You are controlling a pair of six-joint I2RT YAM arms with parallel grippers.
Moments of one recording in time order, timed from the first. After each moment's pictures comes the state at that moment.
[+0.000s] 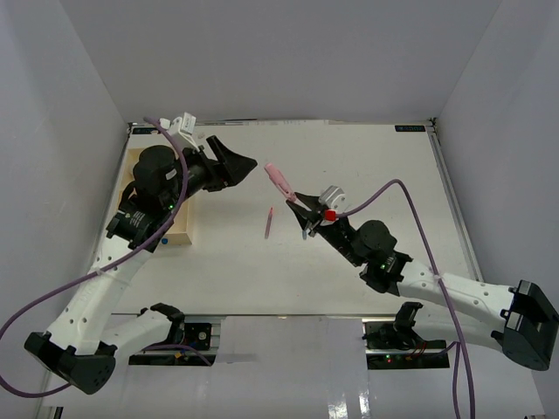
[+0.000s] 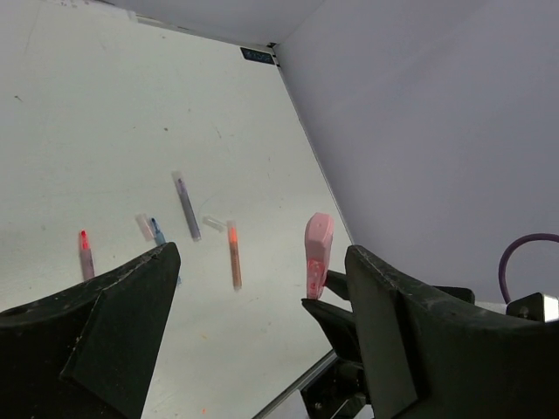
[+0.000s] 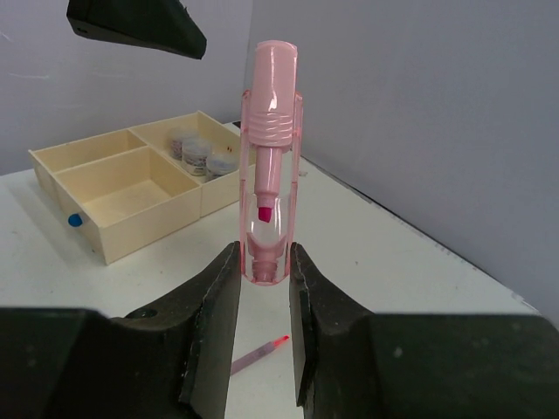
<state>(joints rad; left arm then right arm) -0.46 1.02 1.22 -0.35 0.21 -0.68 1.04 1.02 0.58 0.67 0.17 -0.22</state>
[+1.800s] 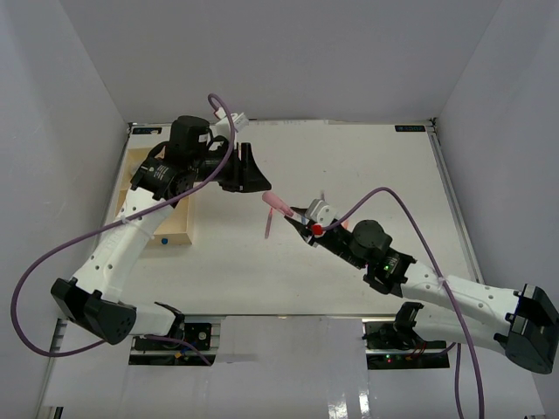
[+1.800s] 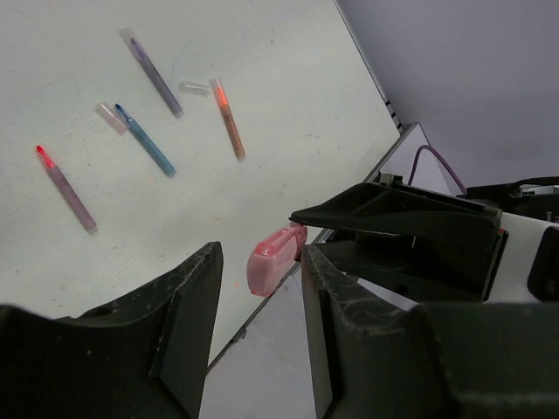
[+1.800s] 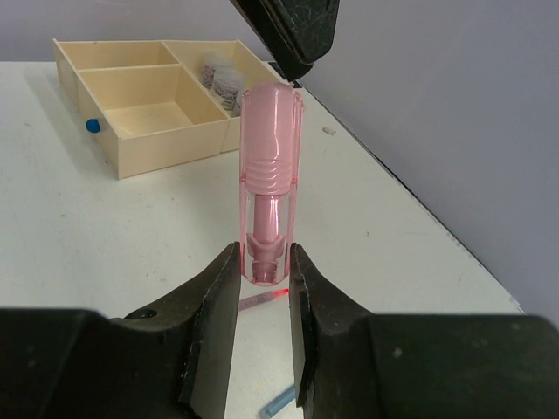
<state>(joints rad) -0.46 1.33 1.52 -0.74 0.58 -0.36 1.04 0.98 0.58 0.48 0.04 -0.35</state>
